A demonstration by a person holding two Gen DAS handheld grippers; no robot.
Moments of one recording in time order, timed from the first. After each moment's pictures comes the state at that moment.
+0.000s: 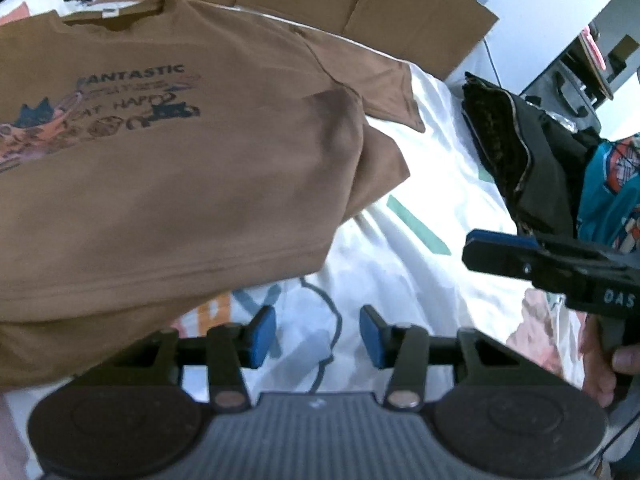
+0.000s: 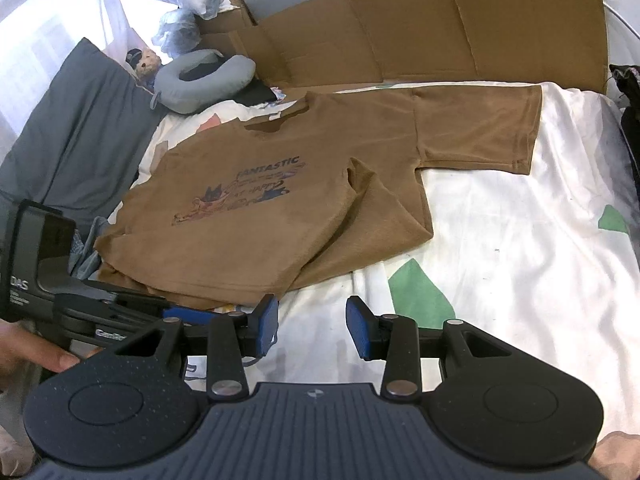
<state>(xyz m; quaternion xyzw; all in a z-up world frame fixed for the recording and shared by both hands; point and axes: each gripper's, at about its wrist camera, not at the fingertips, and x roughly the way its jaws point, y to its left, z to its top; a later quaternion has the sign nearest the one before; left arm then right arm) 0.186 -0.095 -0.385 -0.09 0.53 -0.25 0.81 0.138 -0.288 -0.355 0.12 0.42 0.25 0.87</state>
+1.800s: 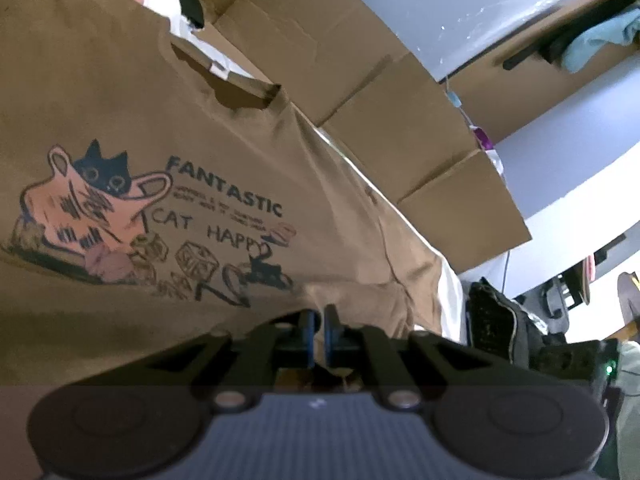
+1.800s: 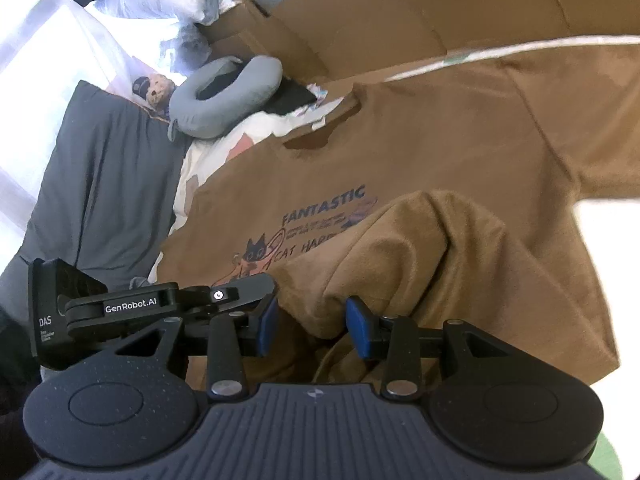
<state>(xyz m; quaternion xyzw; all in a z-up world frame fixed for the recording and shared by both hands) 0.267 0.013 -0.390 -0.32 0.41 -0.19 0.83 0.266 -0.200 -0.394 0.23 0.44 0.31 0.81</state>
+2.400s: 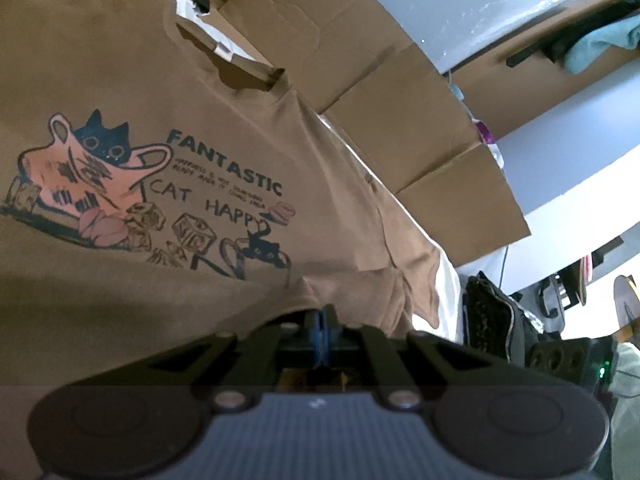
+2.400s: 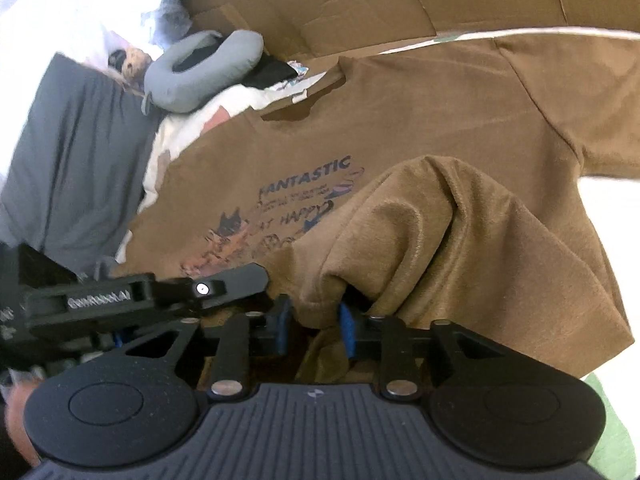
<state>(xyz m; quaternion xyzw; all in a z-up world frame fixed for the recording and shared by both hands) 0.258 0.009 -0.396 -0.33 0.42 -0.18 0.83 0.256 -0.176 -0.404 0.16 0.46 0.28 0.83</state>
